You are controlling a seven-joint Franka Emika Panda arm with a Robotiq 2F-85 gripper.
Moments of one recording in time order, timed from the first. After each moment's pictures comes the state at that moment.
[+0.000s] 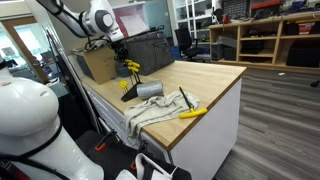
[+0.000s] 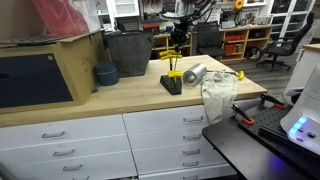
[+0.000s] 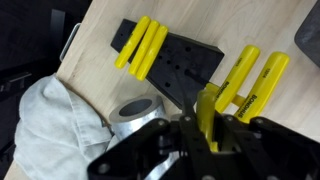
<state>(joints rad) 0.13 0.02 0.20 -2.26 0.05 2.49 1.63</state>
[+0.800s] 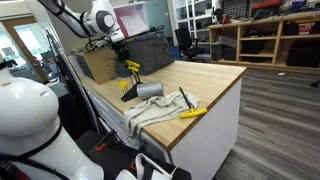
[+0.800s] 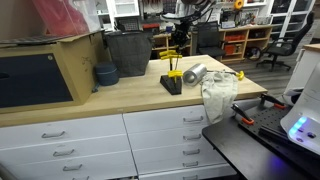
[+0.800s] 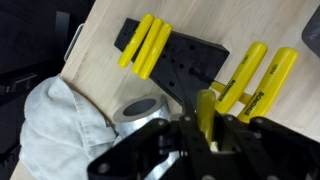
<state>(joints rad) 0.13 0.02 0.19 -2.26 0.06 2.48 1.63</state>
